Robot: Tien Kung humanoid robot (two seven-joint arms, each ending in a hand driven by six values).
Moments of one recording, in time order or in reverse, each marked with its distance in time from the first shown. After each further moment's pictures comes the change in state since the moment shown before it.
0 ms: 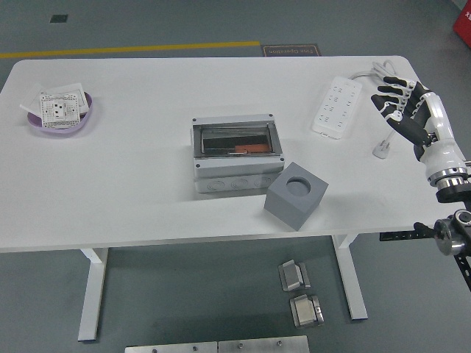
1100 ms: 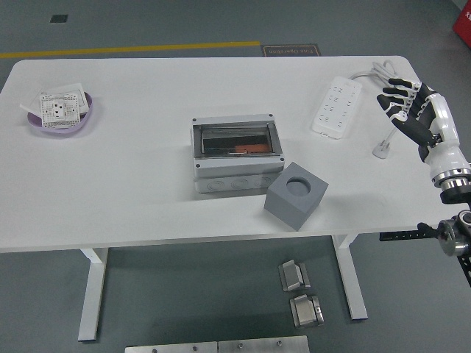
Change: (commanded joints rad) left arm 0.005 0.004 -0.329 -0.081 0.294 0.028 -0.030; right arm -0.013 0.002 0.025 -0.004 -0.019 0.011 -0.009
